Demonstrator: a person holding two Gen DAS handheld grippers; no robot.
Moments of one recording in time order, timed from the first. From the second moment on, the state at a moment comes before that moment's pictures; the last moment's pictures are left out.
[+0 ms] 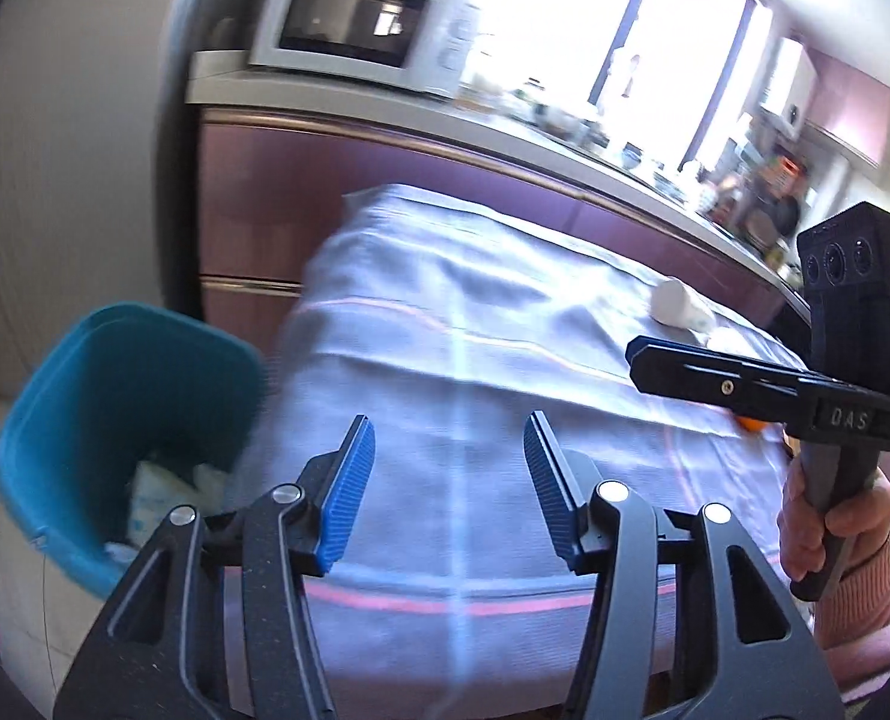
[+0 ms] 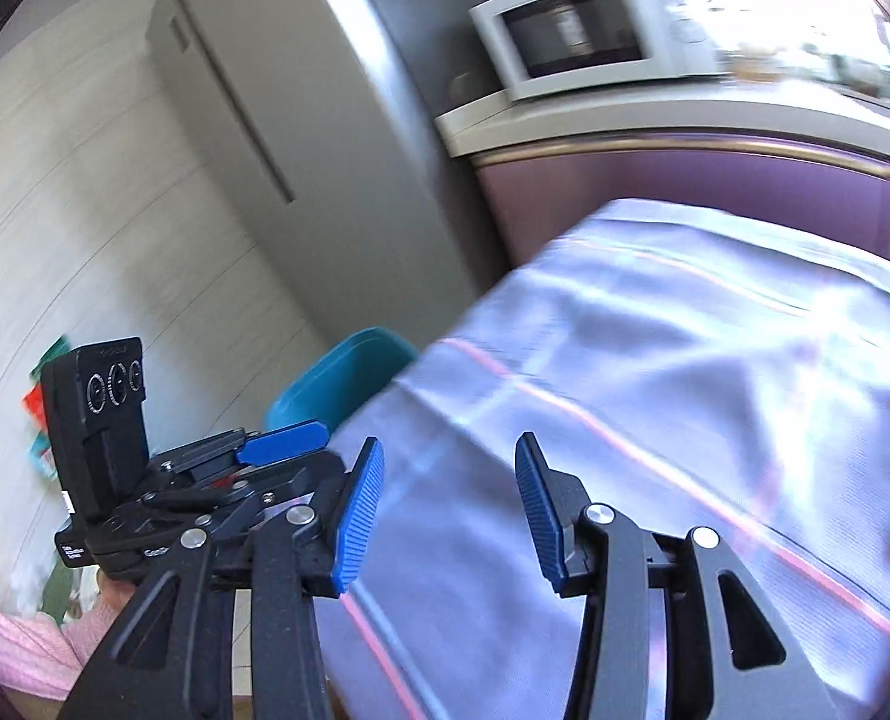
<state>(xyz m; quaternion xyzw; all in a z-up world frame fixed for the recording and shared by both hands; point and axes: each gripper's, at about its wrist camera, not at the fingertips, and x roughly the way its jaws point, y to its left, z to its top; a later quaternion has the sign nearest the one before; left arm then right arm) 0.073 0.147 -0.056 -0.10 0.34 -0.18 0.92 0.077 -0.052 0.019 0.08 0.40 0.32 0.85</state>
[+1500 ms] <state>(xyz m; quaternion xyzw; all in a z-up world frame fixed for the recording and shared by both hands) 0.154 -0.213 -0.071 0.10 0.41 -0.39 0.82 -0.032 -0.373 -0.030 0.25 0.37 0.00 0.90</state>
